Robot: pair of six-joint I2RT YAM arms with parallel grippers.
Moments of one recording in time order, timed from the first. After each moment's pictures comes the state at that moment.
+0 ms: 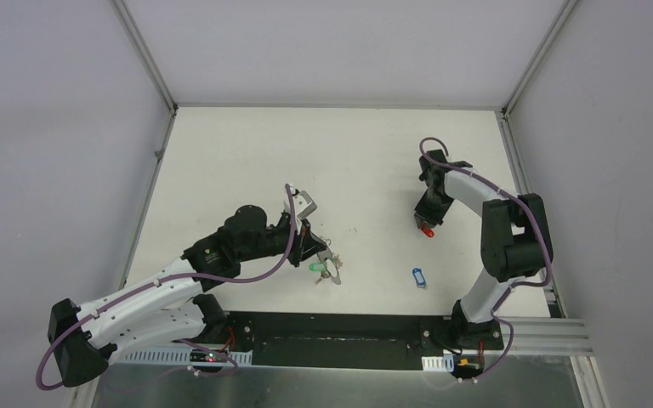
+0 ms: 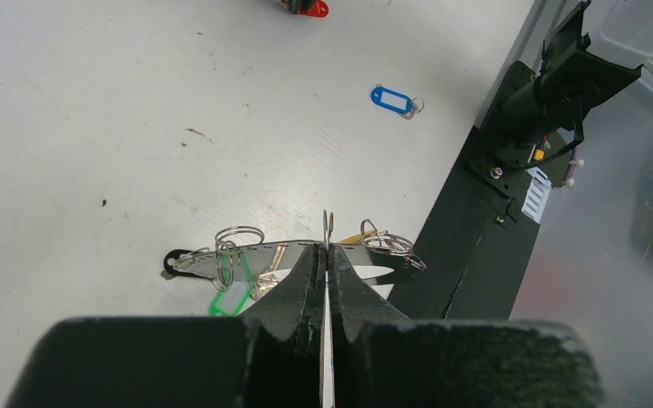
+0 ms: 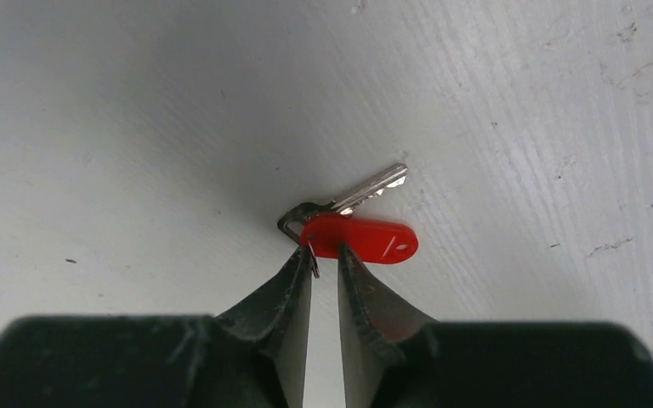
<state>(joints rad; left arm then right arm) -0.92 0.82 0.64 -0.07 0.22 -0.29 0.23 1.72 1.10 -0.81 0.14 0.78</state>
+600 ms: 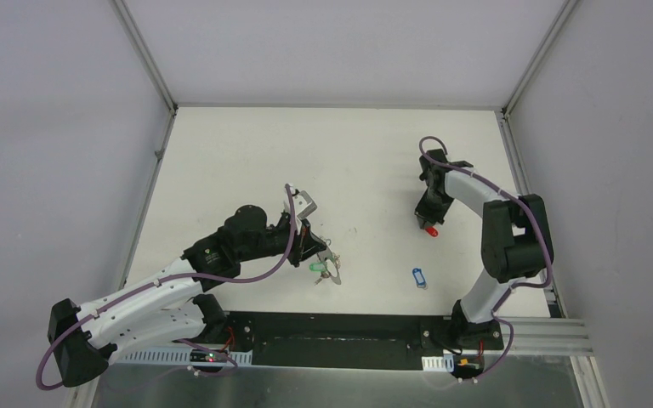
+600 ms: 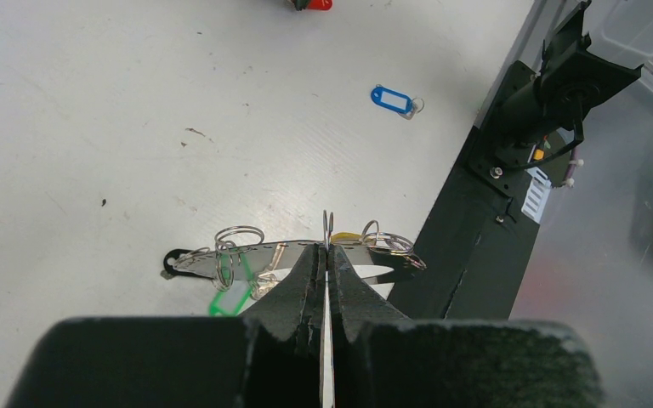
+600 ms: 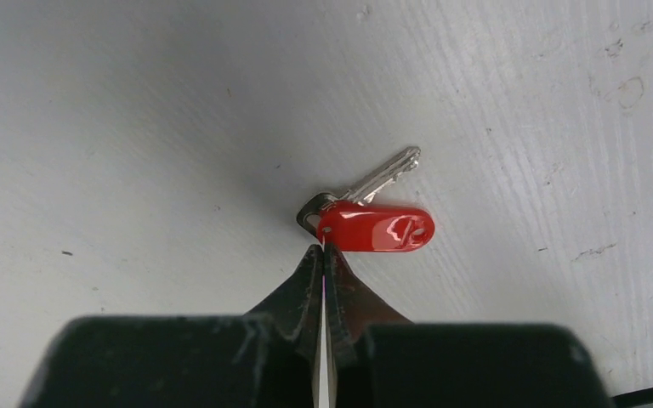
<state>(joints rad) -0.92 0.82 0.64 -0.07 0.22 -0.29 0.23 1.73 1.10 -0.81 0.15 0.76</state>
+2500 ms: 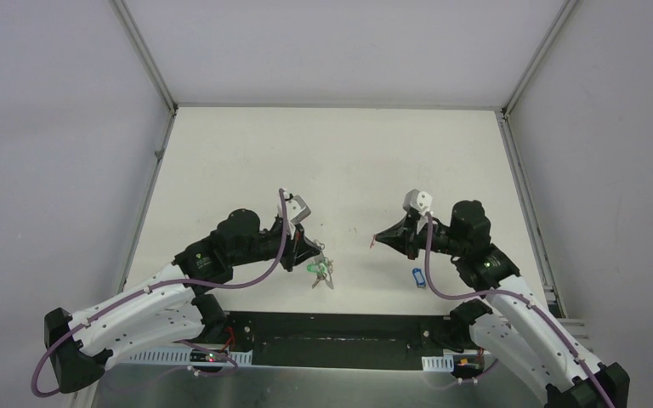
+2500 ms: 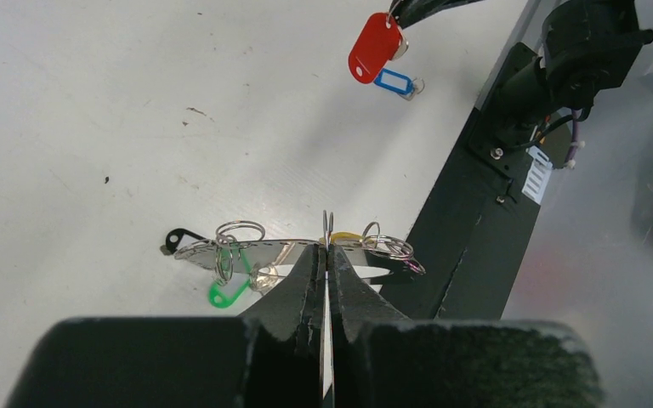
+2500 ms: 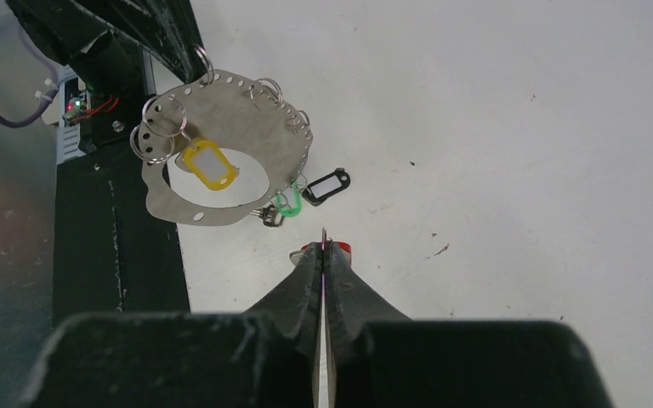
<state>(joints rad) -0.92 0.75 0.63 -0.14 0.22 -0.29 0.48 0.68 0.50 -0.11 -0.79 -0.15</state>
